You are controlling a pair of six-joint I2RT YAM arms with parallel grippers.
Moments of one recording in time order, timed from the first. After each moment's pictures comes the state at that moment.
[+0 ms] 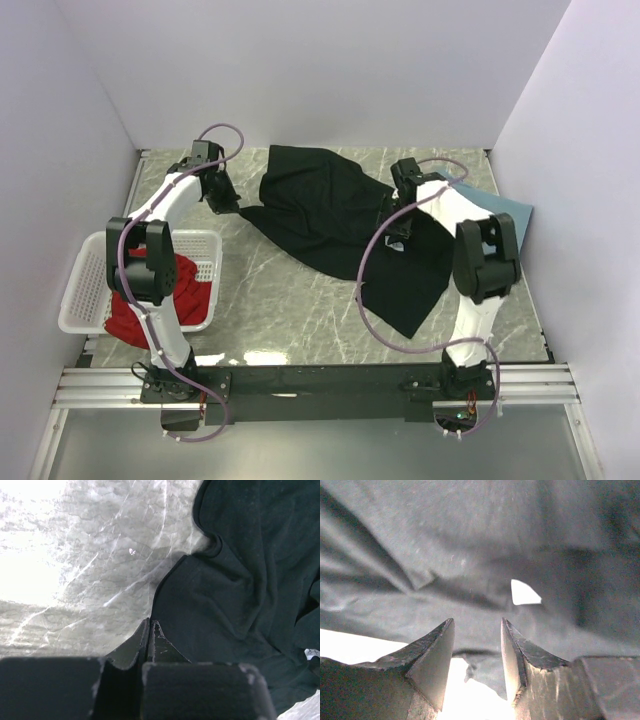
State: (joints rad) left arm -0.11 1.90 1.51 -0.63 0.11 -0.56; right arm 0.23 1.94 1.45 -0.79 -0.15 0.51
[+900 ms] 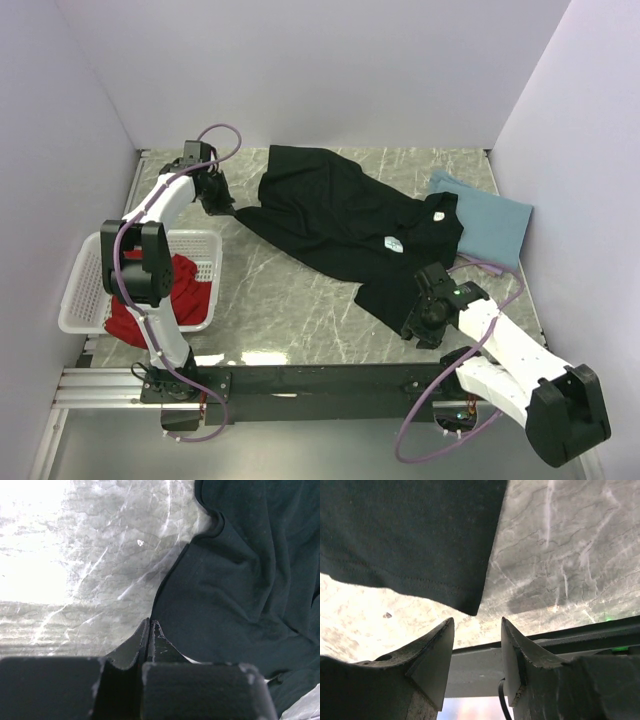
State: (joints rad) left arm -0.07 1.88 1.50 -0.66 0.17 -0.43; right arm 0.39 0.92 0.47 -0.93 -0.04 0.93
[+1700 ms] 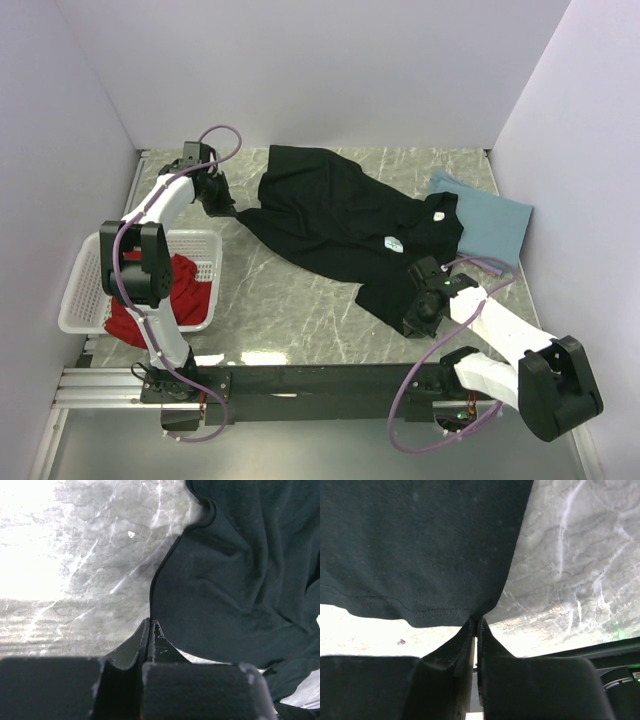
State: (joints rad) left arm -0.06 1.87 1.49 -0.67 0.22 -0.42; right arm 0.39 1.07 0.49 -0.83 0.01 0.99
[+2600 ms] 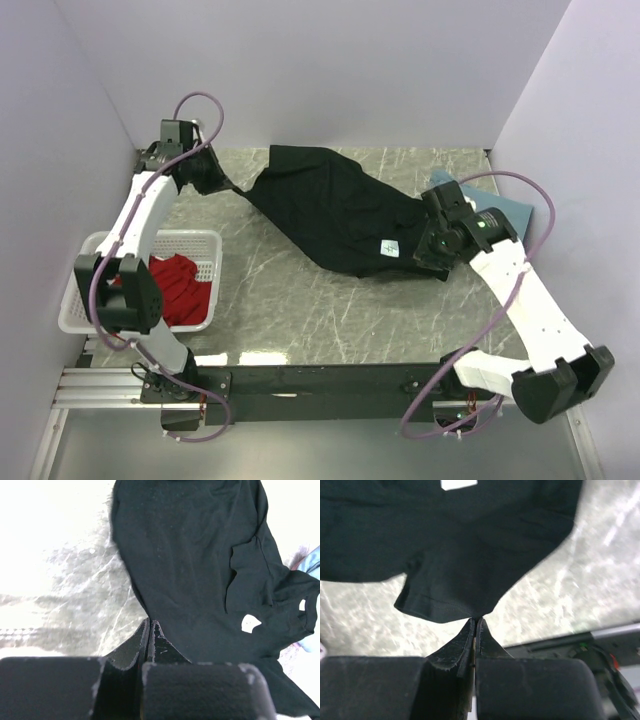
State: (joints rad) left arm -0.06 1.67 1.58 -0.71 0.25 -0.52; right arm 0.37 1.18 1.28 -1.22 0.18 0.75
